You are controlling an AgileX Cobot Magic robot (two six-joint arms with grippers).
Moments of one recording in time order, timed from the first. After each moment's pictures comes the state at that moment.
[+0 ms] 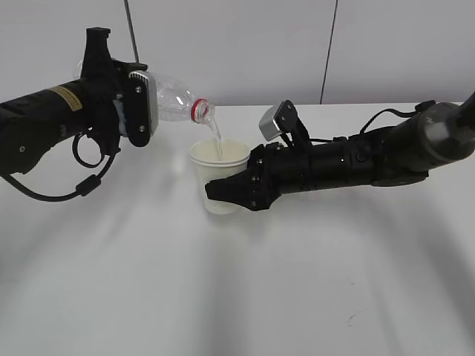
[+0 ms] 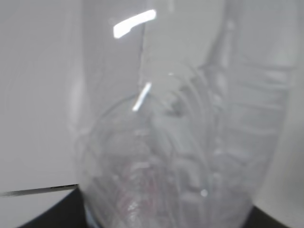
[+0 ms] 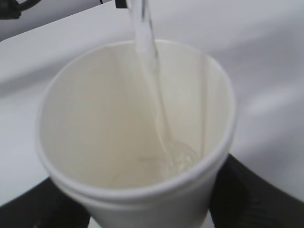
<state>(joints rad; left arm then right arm) -0.30 1.87 -0.98 0.20 -0.64 1.43 0.24 2.22 -1.26 -1.35 -0.97 0.89</state>
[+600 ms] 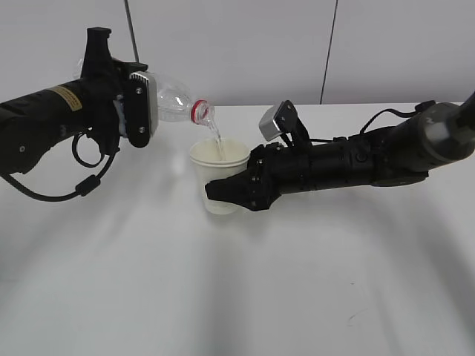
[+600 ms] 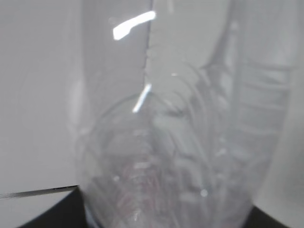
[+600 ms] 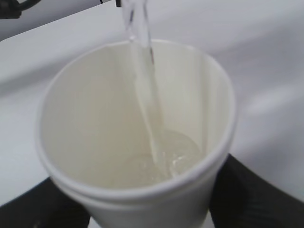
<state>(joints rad) -0.30 1.87 -0.98 0.20 -0.64 1.45 0.24 2.22 -1.26 -1.35 -0.97 0.89</state>
